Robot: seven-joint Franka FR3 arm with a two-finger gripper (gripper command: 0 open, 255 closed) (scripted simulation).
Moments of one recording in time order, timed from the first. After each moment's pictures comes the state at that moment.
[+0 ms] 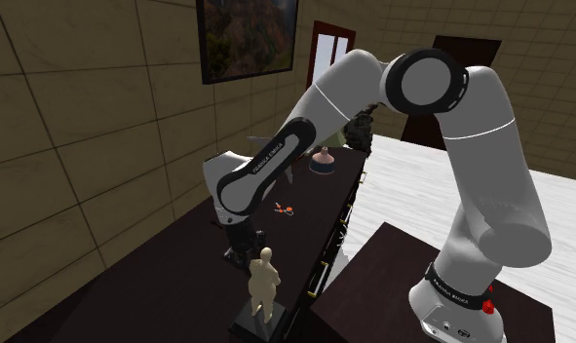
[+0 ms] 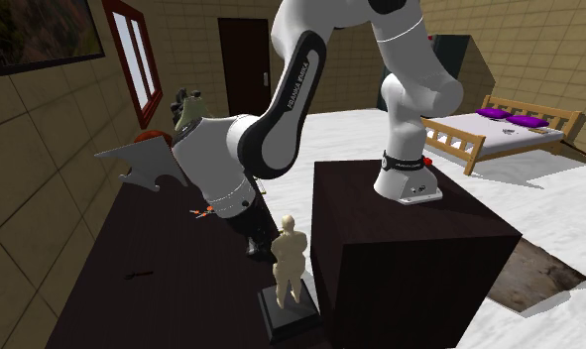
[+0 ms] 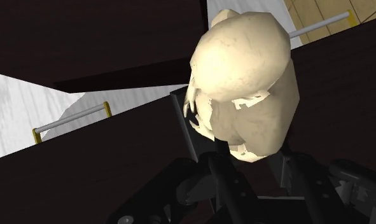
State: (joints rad) arm 0.24 0.59 0.29 -1.94 0.00 2.14 0.58
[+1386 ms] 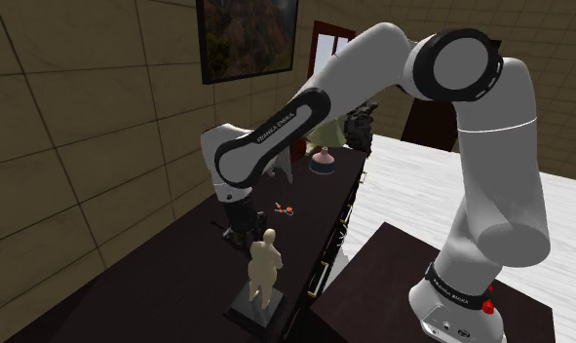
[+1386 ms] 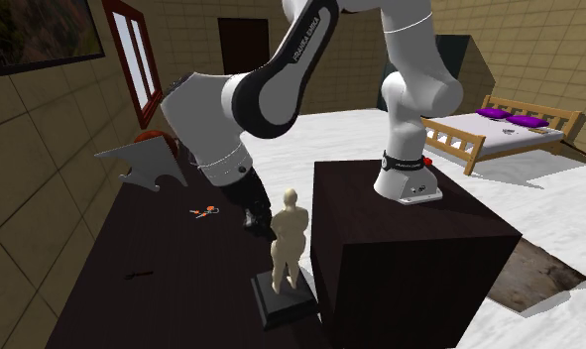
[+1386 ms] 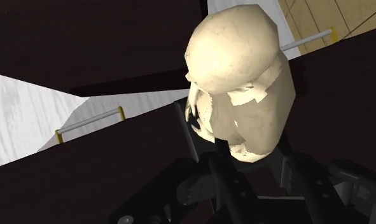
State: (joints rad) arm 0.22 0.45 0.31 -1.94 0.03 2.00 0.58
